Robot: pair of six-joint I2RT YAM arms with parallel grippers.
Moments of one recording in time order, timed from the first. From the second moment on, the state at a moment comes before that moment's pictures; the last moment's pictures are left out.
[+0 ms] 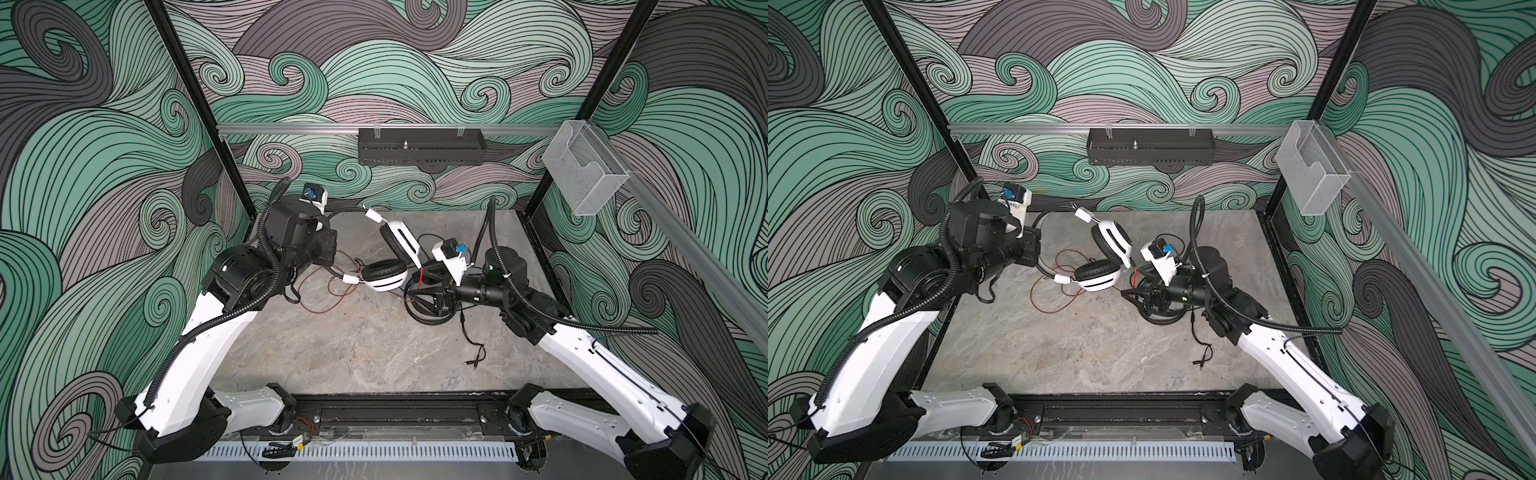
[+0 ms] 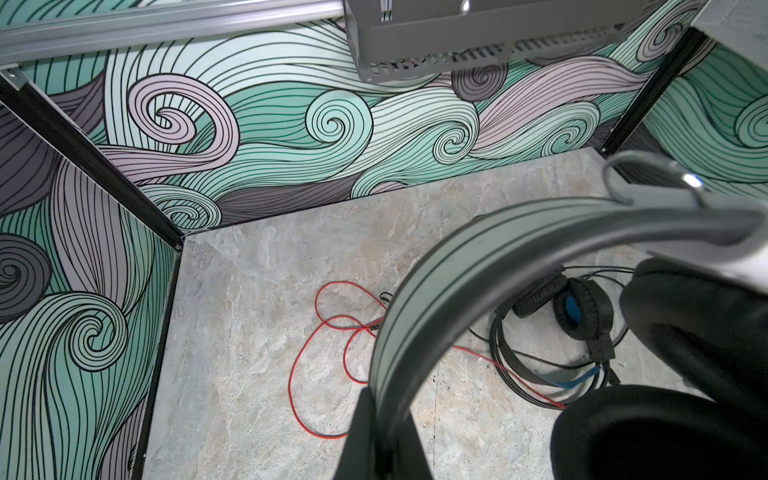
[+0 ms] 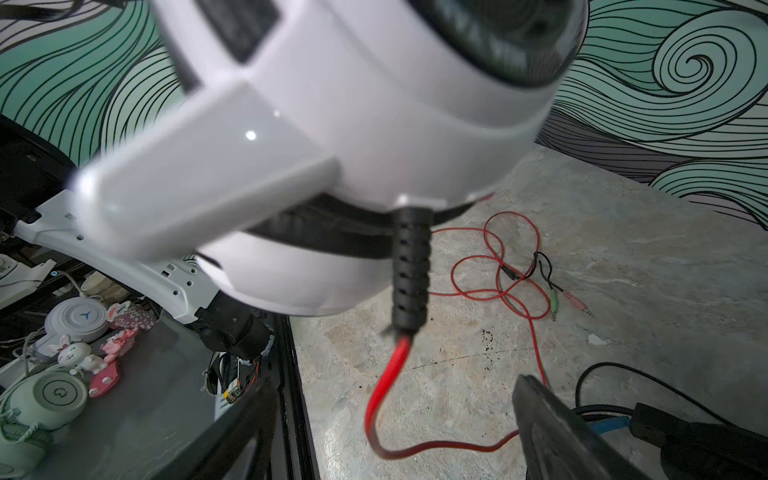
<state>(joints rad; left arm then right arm) -0.63 1.23 1.83 -1.15 -0.39 -0.20 0.61 1.05 0.98 -0.26 -0.59 0.06</state>
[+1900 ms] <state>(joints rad) -0.62 1.17 2.03 -1.23 -0.37 -0.37 0.57 1.36 0.83 0.16 -0.74 0.22</state>
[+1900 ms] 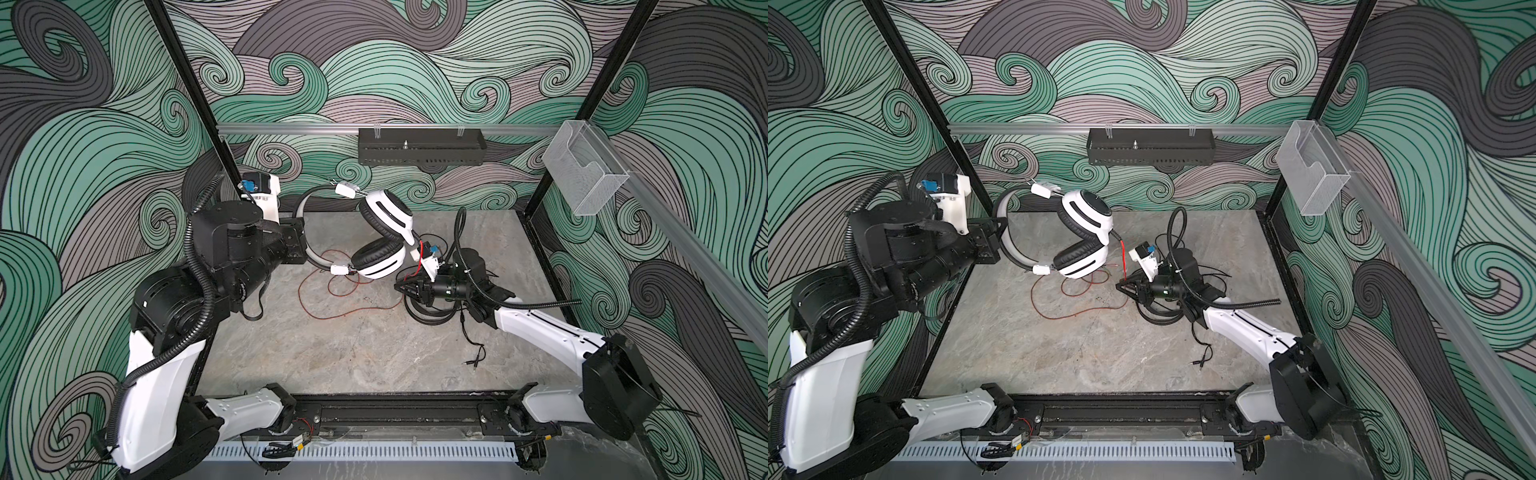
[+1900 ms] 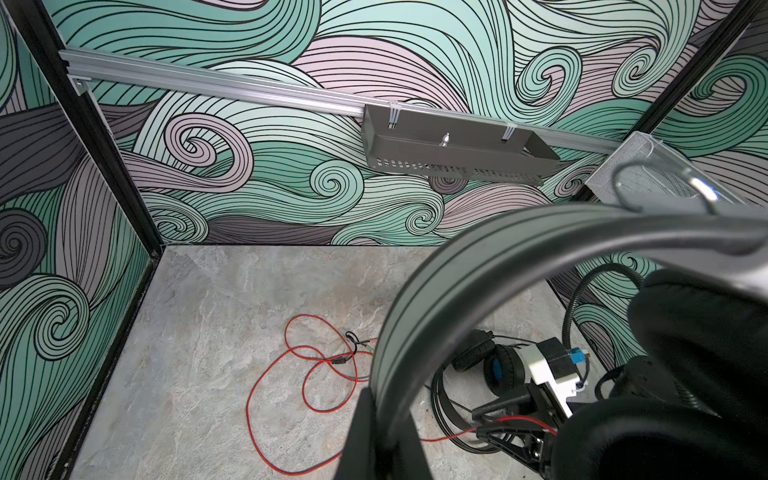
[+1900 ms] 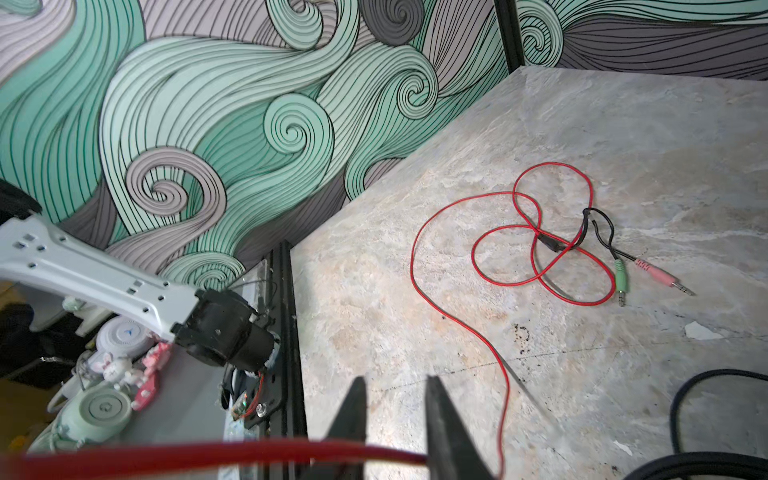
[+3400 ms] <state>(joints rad) -0.55 0.97 1.29 -0.99 0.06 -0.16 1.06 1.57 1.98 -1.09 0.40 -0.59</state>
